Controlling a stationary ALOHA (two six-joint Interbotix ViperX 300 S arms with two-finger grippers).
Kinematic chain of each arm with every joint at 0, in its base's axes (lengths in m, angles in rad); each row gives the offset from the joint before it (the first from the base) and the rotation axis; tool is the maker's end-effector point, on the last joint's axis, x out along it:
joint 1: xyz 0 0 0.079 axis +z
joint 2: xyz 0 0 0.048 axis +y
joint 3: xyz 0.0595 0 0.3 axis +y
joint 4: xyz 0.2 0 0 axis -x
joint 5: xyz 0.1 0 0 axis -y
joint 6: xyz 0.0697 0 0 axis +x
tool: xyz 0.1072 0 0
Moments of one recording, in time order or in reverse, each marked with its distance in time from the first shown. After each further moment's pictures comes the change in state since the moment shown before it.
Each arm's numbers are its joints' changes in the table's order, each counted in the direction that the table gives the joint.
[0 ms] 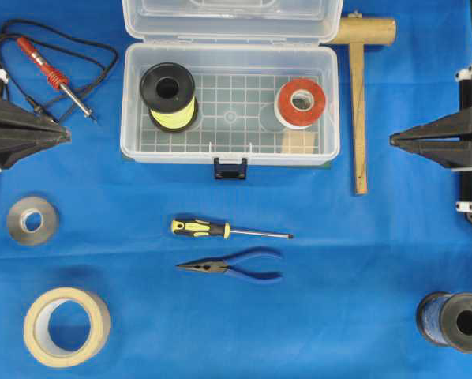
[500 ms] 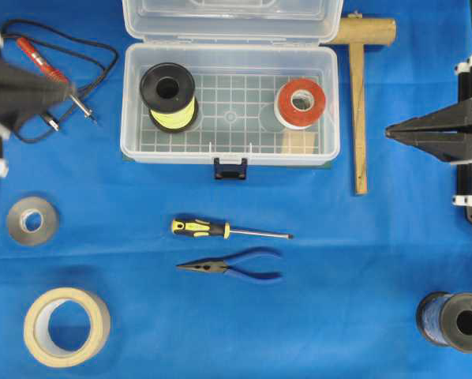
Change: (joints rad) left arm 0.181 0.071 -0.132 0.017 -0.055 0.087; right arm -0.029 0.025 -0.037 -0.002 -0.052 0.003
